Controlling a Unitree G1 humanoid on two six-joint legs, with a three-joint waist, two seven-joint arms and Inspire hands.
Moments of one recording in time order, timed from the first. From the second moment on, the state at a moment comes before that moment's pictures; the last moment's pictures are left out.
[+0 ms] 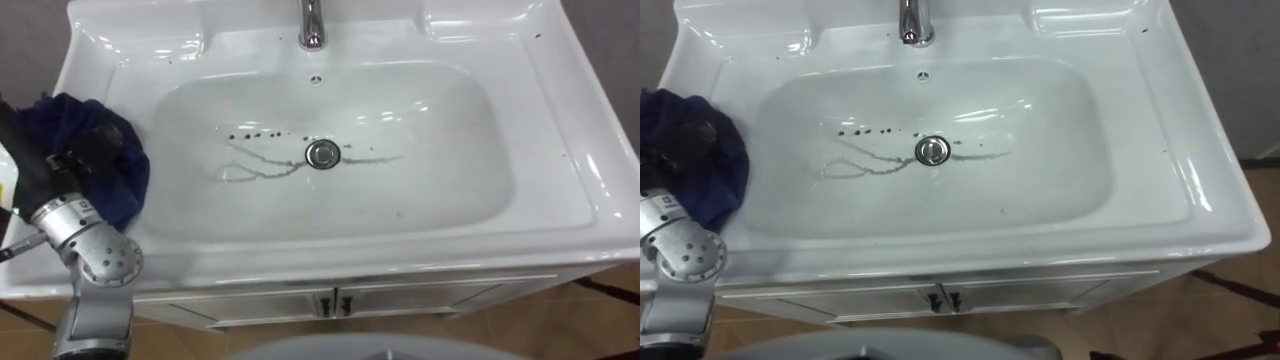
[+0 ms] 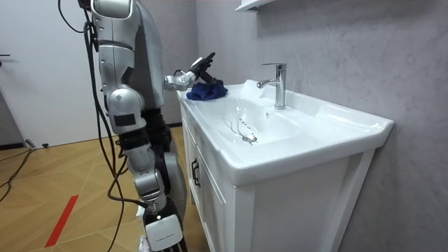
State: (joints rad) left arm 0.21 0.26 0.15 0.10 0.44 -0.19 0.78; right arm 0.14 -0.27 0.00 1.29 -0.04 0.01 0.12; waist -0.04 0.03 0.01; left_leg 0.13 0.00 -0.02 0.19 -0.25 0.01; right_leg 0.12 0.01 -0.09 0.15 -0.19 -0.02
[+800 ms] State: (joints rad) left arm 0.19 0.26 0.09 0.38 0.45 -0.15 0.70; right arm 0.14 -0.29 -0.01 1.28 -0.04 0.04 0.14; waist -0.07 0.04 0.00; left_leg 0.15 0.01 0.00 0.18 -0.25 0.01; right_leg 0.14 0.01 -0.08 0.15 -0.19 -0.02
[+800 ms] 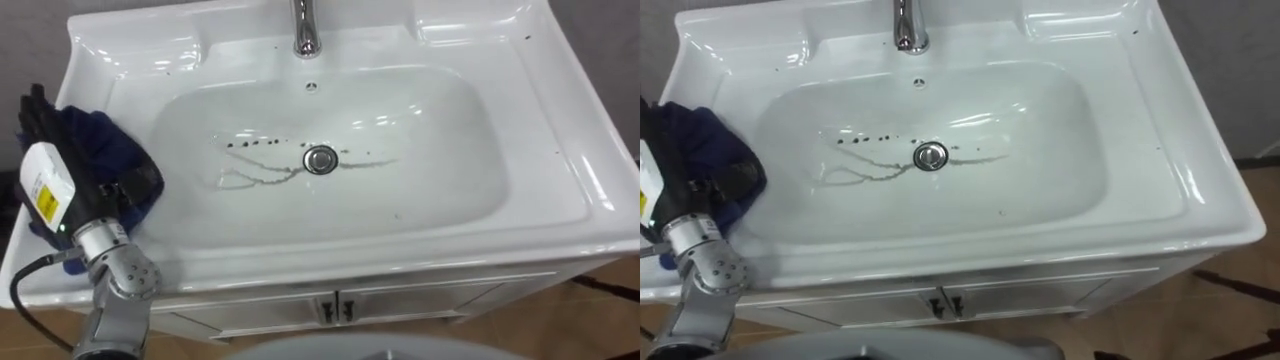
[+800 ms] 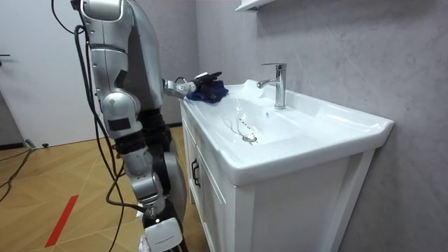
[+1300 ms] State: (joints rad) left arm 0.19 0.26 0.11 0.46 0.45 -0.11 0.64; right arm 0.16 -0.29 -0.04 1.25 -0.05 0.13 0.13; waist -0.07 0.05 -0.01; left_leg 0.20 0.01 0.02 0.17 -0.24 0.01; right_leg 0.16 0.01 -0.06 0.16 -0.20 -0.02
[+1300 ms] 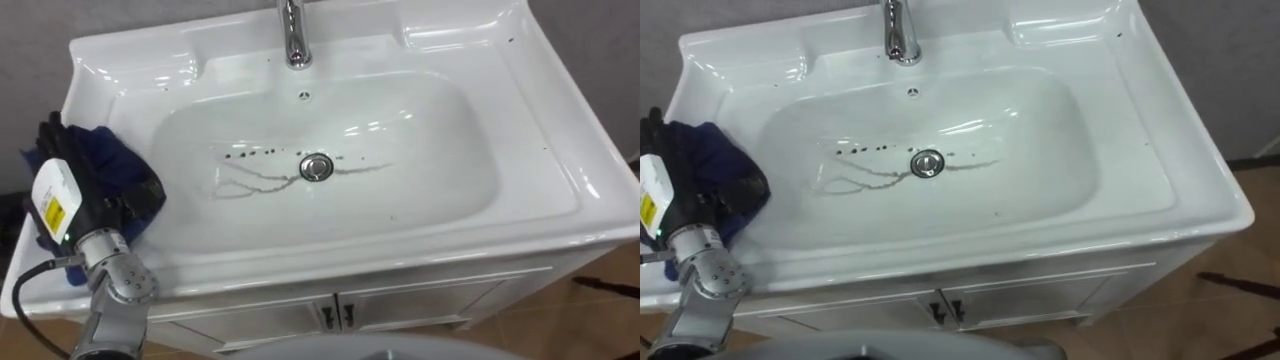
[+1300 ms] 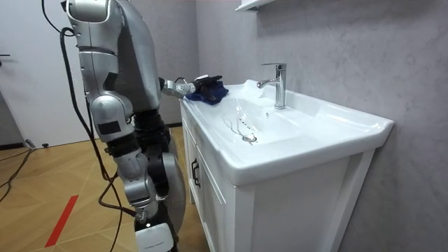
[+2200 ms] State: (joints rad) left arm 0.15 0.27 0.13 0.57 0.54 -0.11 0.65; right arm 0.15 -0.29 -0.04 1.26 -0.08 0.18 0.12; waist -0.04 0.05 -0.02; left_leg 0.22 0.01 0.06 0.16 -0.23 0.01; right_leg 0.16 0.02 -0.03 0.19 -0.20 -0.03
